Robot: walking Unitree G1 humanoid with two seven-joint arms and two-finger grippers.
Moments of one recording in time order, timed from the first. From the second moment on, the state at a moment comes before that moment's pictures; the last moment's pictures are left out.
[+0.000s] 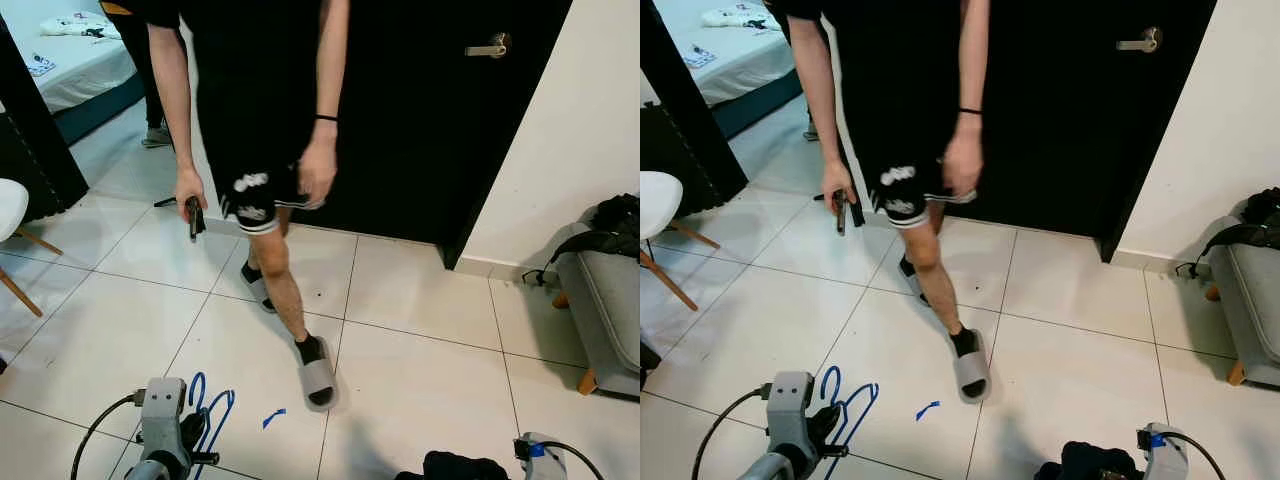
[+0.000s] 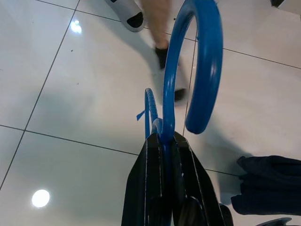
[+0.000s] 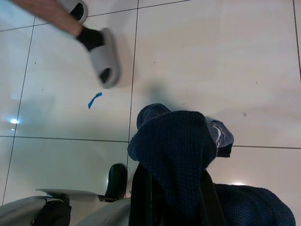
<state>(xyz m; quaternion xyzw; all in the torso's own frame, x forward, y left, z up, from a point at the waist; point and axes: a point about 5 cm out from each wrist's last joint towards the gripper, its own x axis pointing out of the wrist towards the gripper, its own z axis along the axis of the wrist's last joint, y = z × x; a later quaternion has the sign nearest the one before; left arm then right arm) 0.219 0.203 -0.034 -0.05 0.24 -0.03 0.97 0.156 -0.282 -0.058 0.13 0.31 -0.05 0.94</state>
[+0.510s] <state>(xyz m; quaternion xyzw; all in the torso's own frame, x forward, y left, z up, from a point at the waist) 0.221 0.203 -0.031 -0.04 0.23 -0.03 0.97 0.156 -0.283 -0.058 0.13 0.32 -0.05 0.94</state>
